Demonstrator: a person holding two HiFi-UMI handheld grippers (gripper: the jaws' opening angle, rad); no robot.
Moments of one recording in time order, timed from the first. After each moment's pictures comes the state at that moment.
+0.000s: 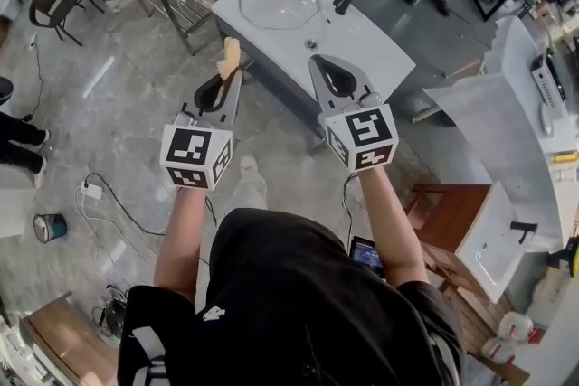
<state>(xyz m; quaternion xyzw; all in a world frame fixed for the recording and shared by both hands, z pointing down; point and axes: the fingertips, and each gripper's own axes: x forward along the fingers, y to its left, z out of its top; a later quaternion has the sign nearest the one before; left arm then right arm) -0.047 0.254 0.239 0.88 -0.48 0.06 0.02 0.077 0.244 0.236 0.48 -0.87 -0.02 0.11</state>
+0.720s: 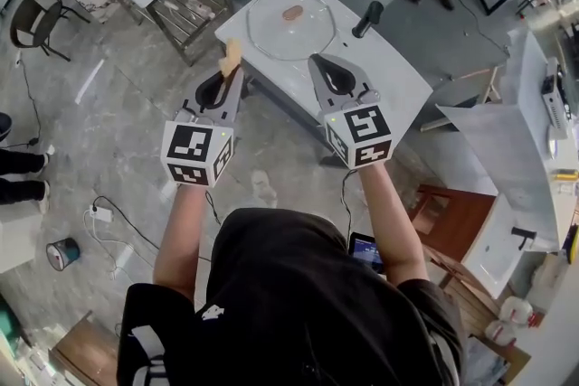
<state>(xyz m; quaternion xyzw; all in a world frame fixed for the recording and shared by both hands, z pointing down) -0.102 0.068 0.250 0.89 -0.44 0.08 0.05 0.019 0.065 0.254 0.50 -0.85 0.02 0.14</state>
